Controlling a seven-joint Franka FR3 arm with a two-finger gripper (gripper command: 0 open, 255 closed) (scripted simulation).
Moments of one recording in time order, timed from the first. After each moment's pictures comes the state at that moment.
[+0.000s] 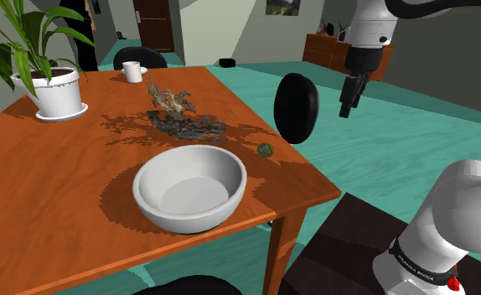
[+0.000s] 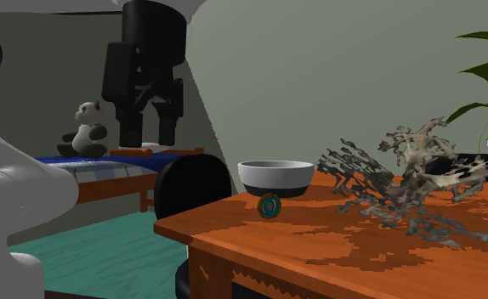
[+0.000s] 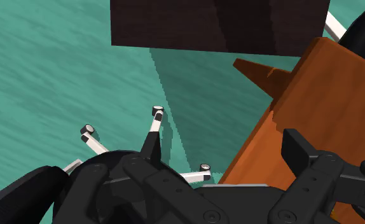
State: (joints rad) arm 0.00 -0.77 -0.05 -2.34 -0.04 1.51 -0.14
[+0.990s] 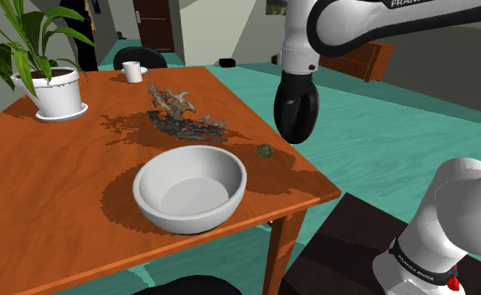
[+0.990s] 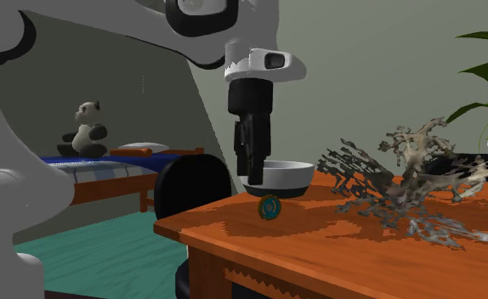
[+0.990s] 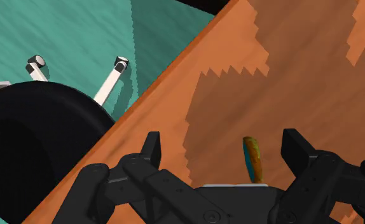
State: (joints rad) arm 0.14 -0.44 0.07 -2.26 0.03 1.79 -0.20
